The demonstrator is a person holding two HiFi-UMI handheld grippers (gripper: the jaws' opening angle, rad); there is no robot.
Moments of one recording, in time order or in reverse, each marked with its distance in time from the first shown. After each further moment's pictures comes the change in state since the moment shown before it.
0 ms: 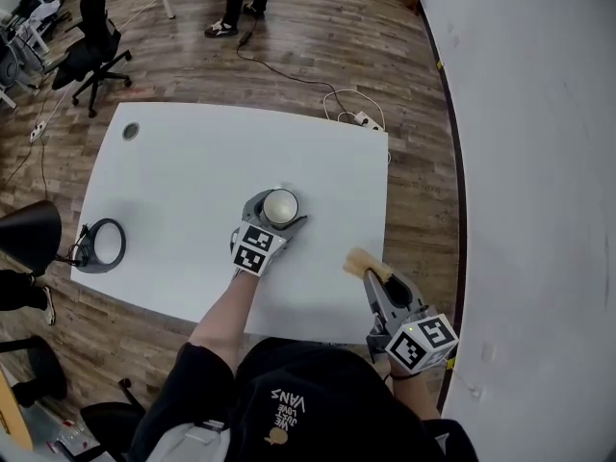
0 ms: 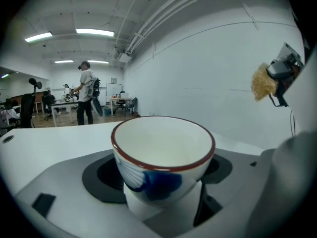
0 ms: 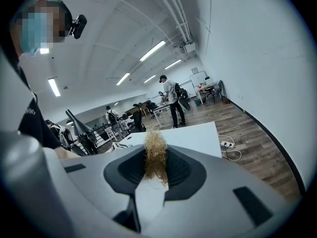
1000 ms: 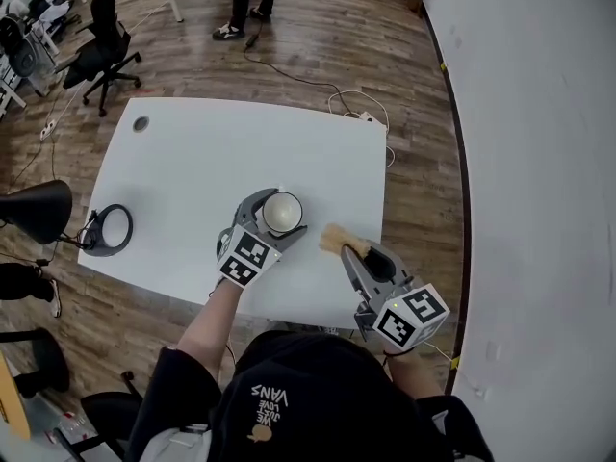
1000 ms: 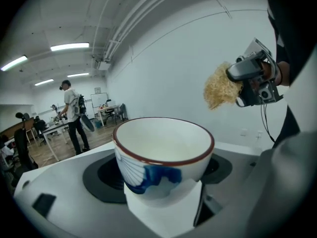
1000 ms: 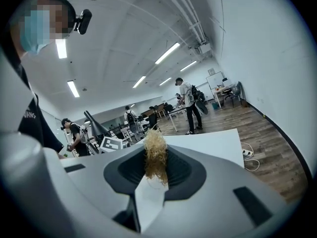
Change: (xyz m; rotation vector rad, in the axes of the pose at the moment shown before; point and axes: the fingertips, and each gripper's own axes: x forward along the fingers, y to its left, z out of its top) left arm -0.076 -0.065 0.055 0.235 0.017 -0.072; right arm 0.005 0.045 0.024 -0.069 -0.036 0.190
